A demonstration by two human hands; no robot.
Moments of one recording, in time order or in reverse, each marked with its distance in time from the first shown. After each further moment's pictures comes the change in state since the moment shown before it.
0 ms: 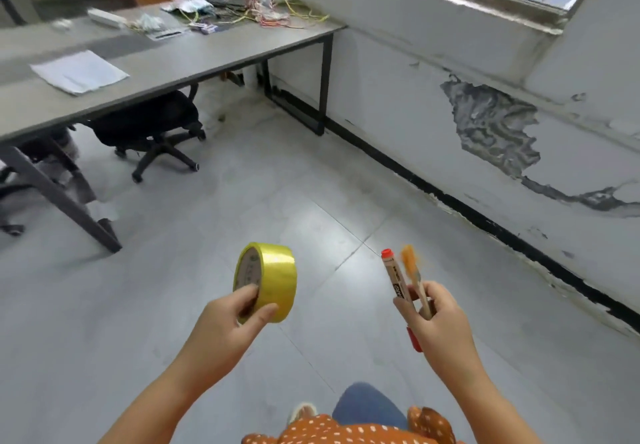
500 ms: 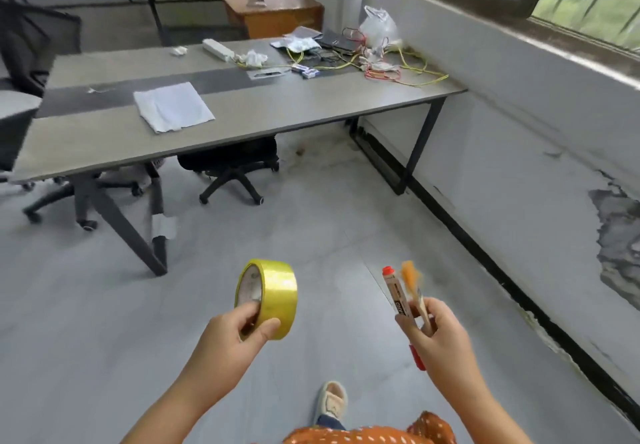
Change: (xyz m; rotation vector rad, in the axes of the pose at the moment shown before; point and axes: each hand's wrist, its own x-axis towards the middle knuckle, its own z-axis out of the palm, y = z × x) left_hand 0.261 -0.091 -0.085 -0.035 0.298 -0.320; right_hand 0.340 -0.119 0.119 -0.065 -0.261 -0.111
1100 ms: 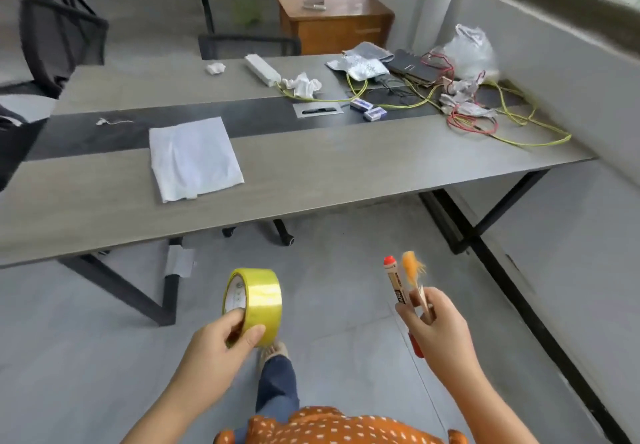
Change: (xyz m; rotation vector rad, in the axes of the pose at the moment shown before) left_hand 0.337 -0.043 -0.100 0.042 0.109 -0.174; right_hand 0.361 -0.180 0.113 -0.052 -0.132 -0.071
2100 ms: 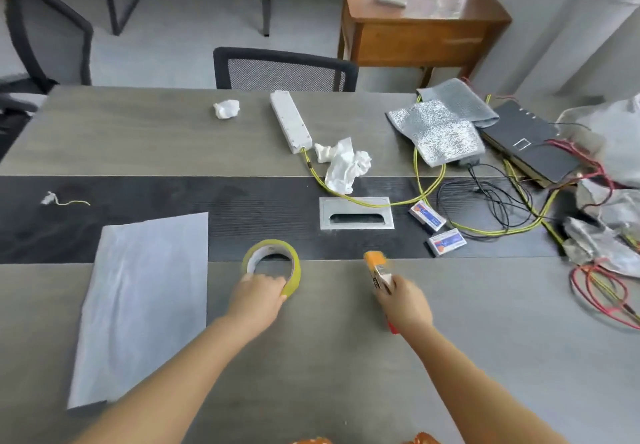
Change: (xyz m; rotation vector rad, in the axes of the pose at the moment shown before) left_hand 0.525 0.048 -0.018 0.942 -0.159 -0.112; right_hand 0.536 -0.149 0.114 -0.473 -0.359 0.081
